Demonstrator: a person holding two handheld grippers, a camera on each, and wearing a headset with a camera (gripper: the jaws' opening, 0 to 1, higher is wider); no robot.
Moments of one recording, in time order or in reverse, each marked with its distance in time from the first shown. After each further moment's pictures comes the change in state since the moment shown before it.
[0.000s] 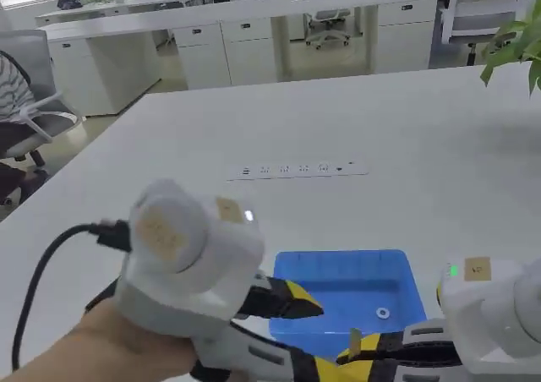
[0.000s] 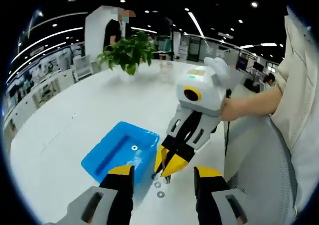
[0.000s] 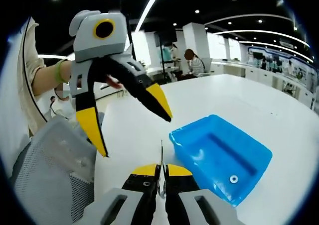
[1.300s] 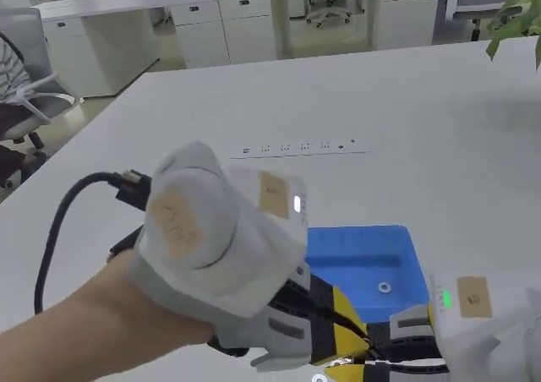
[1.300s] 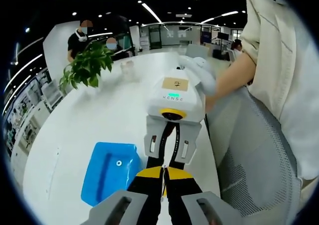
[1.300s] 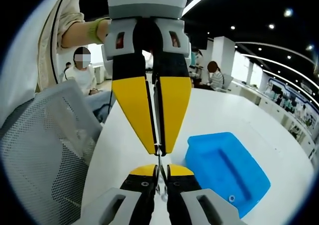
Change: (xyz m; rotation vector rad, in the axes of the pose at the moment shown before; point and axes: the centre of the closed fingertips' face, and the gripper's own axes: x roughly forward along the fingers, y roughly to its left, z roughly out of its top) left arm 0.019 -0.044 0.010 0.410 0.154 -0.246; right arm 0.011 0.023 -0.010 -0.365 0.033 0.043
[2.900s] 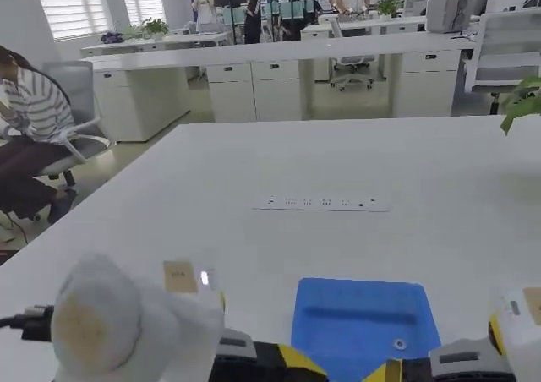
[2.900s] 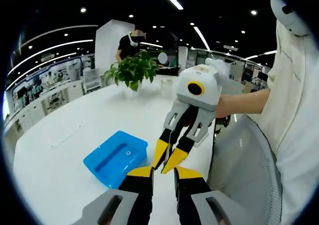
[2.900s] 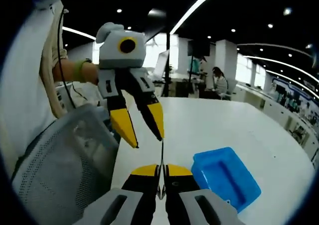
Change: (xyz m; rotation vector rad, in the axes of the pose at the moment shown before) left arm -0.049 -0.021 -0.001 -0.325 -0.234 0.244; right arm -0.036 0.024 0.044 -0.028 -0.022 0.066
